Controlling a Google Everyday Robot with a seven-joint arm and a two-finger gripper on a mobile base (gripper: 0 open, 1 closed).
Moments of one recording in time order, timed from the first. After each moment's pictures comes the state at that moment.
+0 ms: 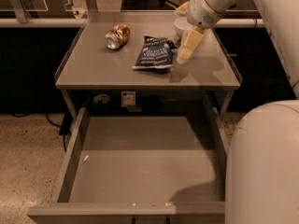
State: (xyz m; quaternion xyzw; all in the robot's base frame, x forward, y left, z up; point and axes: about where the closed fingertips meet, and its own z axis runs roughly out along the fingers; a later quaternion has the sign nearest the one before) arm 0.718 -0.101 0.930 -0.70 0.64 0.05 0.31
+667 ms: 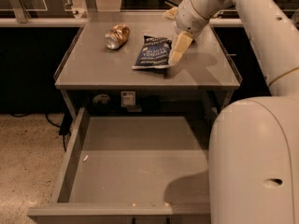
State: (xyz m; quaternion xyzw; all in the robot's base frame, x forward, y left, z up) arm 0.741 -0.076 0.908 -0.72 0.61 0.07 0.32
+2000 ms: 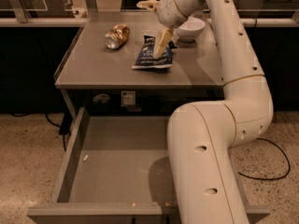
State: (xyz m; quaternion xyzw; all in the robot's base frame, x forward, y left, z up) arm 0.786 -0.007 0.915 -0.79 0.44 0.06 0.41
